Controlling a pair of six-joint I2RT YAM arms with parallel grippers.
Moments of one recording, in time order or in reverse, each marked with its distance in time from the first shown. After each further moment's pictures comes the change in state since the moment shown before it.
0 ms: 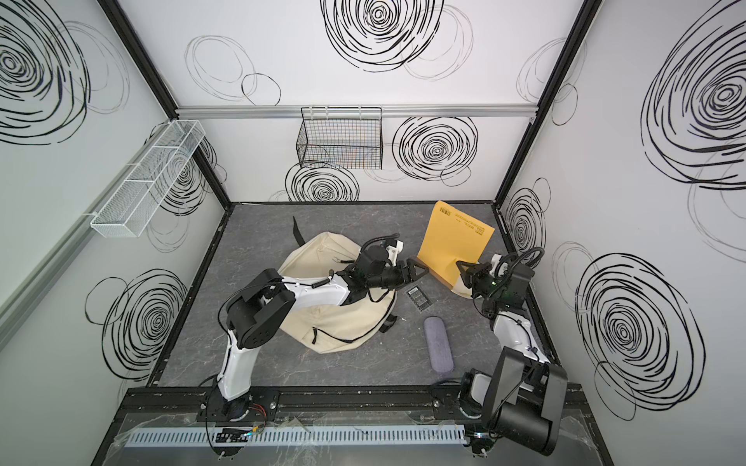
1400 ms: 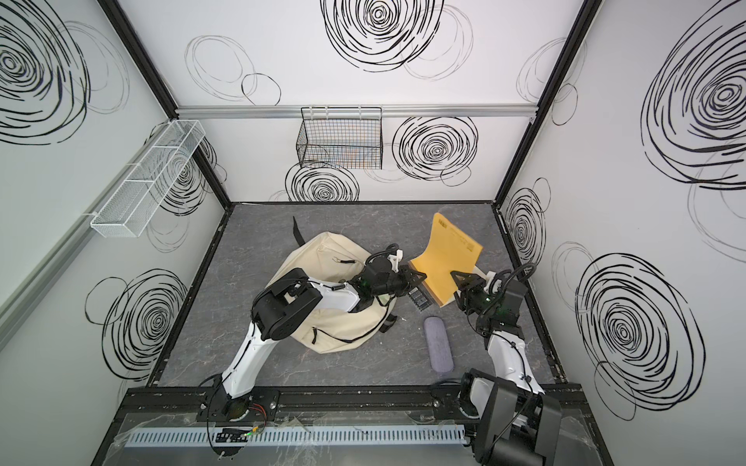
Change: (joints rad) left arm -0.004 0.160 0.000 0.229 -0.046 -0.185; right arm -0.028 -0.171 -0.129 -0.136 0.032 -0.027
